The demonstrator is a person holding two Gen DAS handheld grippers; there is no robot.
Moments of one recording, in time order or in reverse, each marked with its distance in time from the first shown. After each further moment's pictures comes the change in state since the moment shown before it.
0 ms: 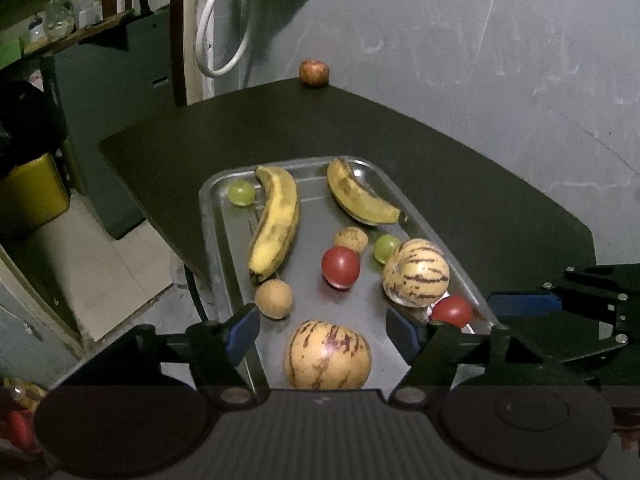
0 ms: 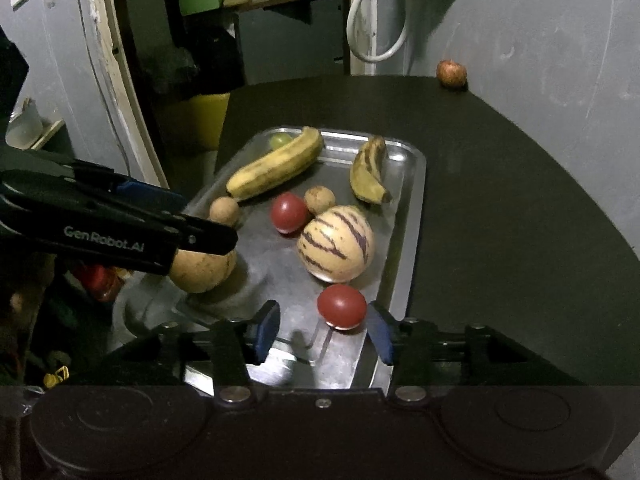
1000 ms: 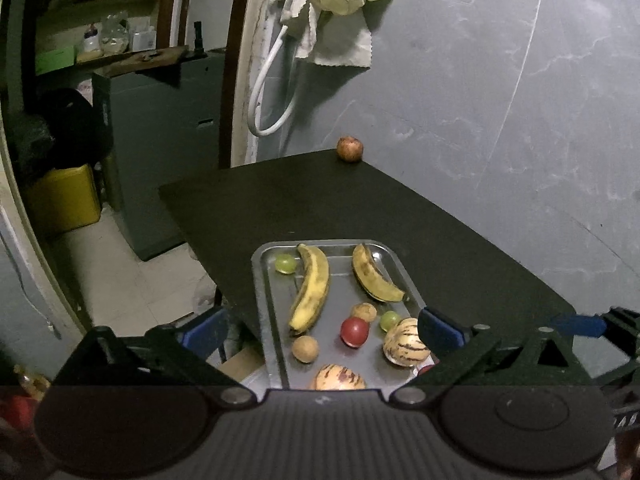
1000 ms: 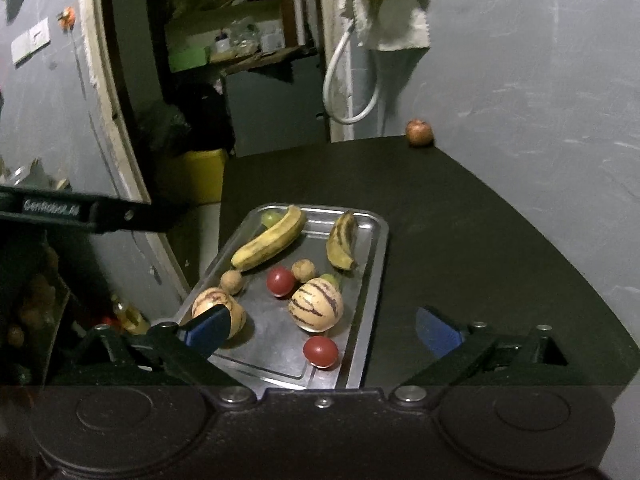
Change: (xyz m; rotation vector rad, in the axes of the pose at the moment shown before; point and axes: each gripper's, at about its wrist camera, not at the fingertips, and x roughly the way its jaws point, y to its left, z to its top) left arm -0.091 0.015 0.023 -0.118 -0.153 0.054; right arm -0.087 -0.016 0.019 0.089 -0.141 -0.034
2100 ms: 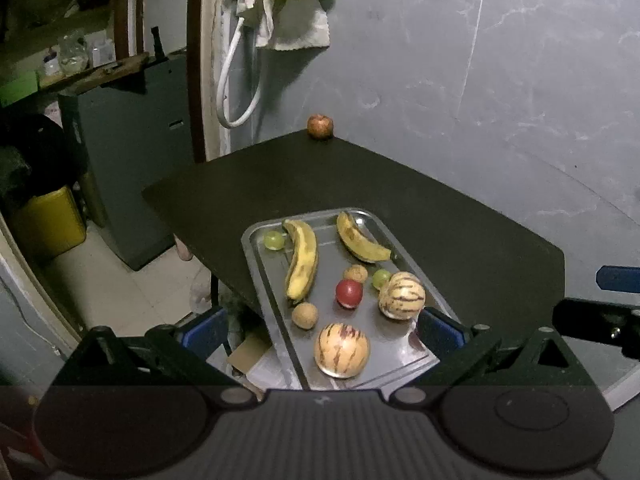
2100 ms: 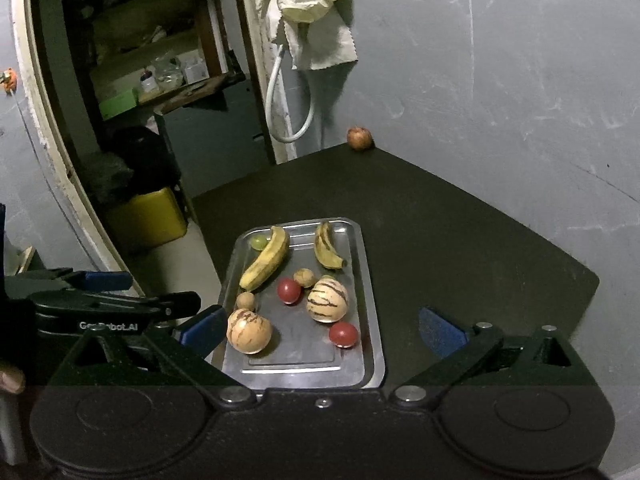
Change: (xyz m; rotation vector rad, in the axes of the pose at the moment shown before) left arm -0.010 -0.003 -0.016 0.139 0.052 -0.047; right arm -0.057 0.055 0.001 0.181 -0.028 -0.155
